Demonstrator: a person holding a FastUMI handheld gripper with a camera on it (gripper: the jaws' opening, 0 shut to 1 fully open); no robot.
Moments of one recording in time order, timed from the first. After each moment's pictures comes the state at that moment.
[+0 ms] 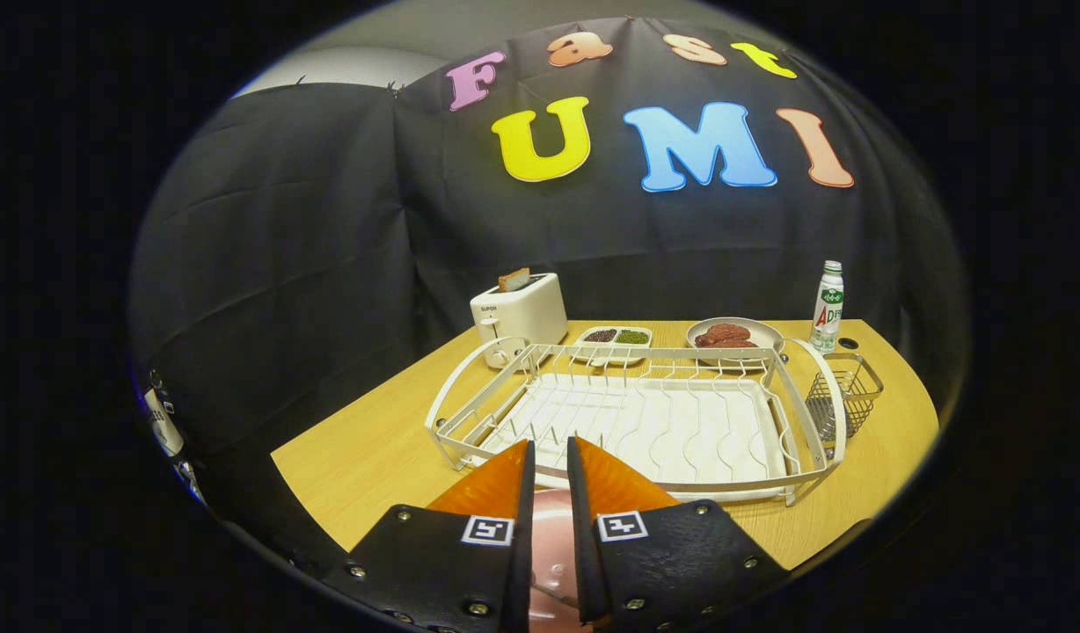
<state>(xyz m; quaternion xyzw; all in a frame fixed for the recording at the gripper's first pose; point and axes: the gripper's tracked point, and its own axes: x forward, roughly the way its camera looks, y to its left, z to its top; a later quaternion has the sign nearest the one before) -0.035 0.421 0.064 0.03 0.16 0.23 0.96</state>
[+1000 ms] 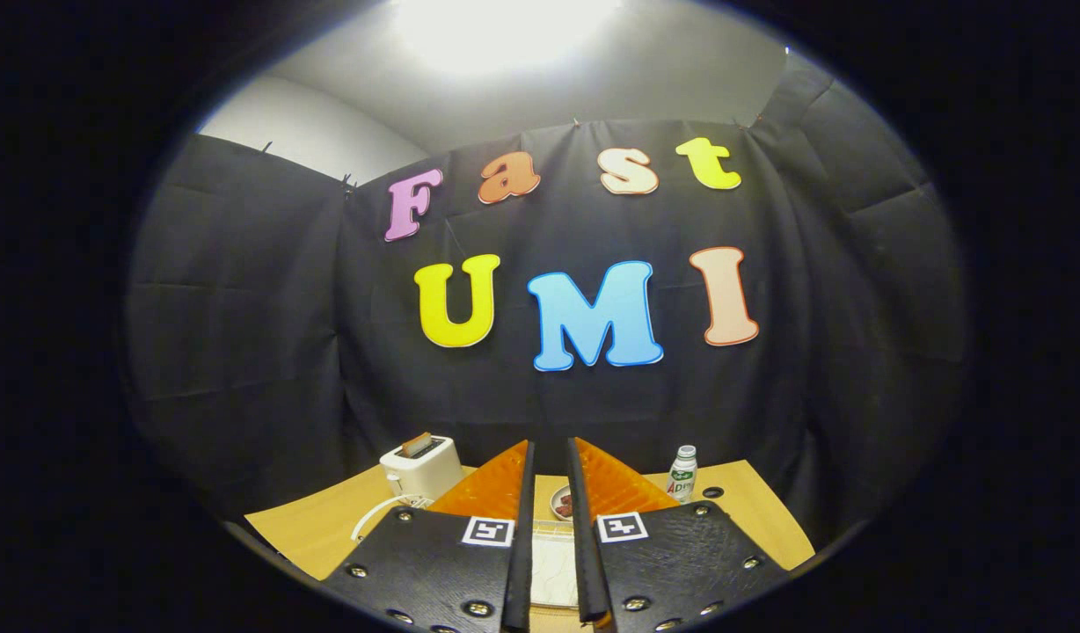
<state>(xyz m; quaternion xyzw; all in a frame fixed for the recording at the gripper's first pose) -0.010 0.210 0.323 0.04 -0.03 0.11 0.99</state>
